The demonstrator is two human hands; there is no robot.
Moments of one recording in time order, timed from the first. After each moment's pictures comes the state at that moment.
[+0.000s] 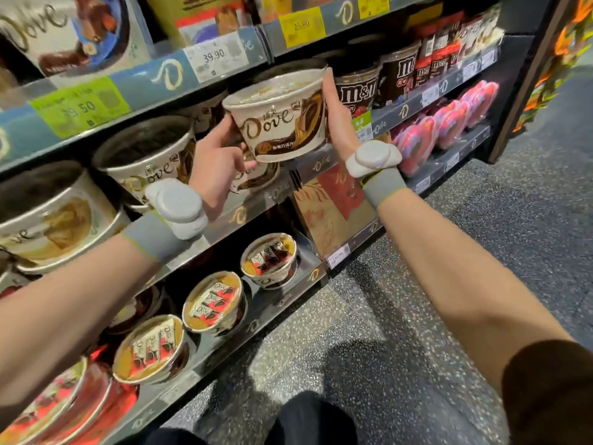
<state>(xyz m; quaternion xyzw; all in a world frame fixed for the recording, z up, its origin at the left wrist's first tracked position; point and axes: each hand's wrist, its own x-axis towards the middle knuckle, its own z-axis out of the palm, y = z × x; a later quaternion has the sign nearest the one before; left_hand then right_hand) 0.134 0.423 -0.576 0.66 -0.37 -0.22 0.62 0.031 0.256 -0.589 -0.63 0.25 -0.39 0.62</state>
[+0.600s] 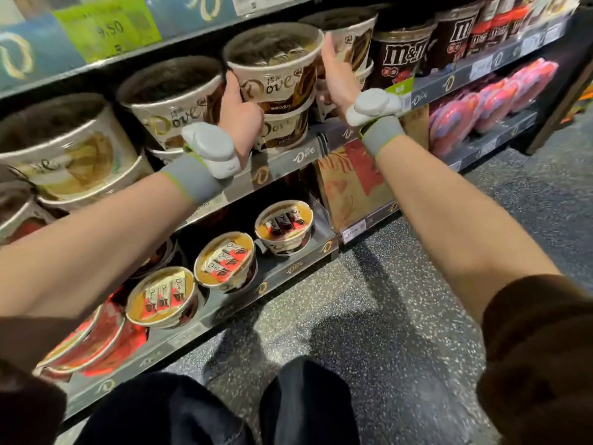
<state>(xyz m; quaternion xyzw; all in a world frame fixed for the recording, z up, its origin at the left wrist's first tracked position) 0.177 0.407 -0.600 0.71 -0.29 -0.17 0.61 0.085 0.264 -0.591 -0.73 0.29 -0.28 0.55</state>
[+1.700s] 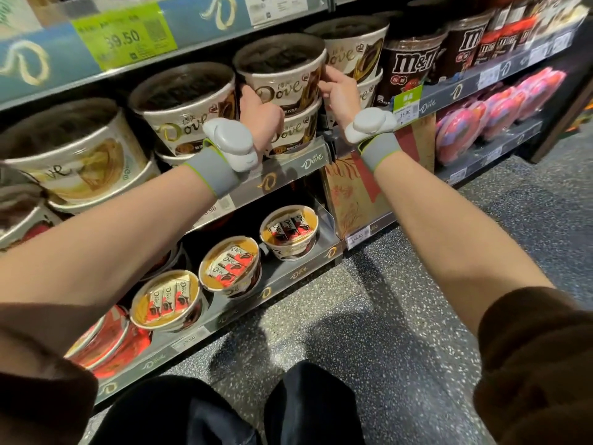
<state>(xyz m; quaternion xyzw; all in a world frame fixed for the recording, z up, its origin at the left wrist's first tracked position) 0.187 0.385 -0.597 0.78 -0.26 -0.18 0.55 0.131 0.229 -0.626 -0.65 0.24 -0.38 0.61</state>
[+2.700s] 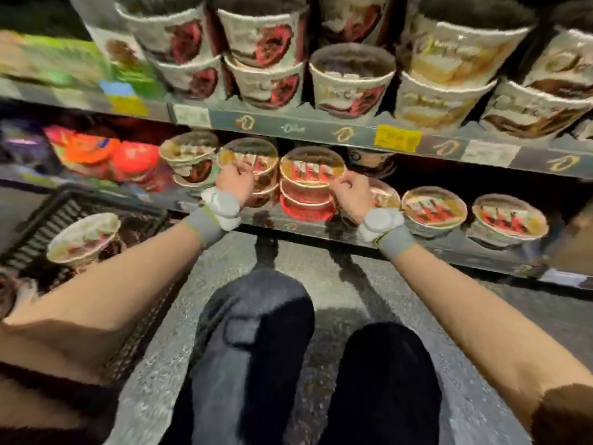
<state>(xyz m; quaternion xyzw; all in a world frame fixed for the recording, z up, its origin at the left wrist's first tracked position) 0.214 0.924 -0.753 0.87 0.16 0.02 0.46 0.173 0.696 -0.762 -0.84 0.11 -0.06 0.52</state>
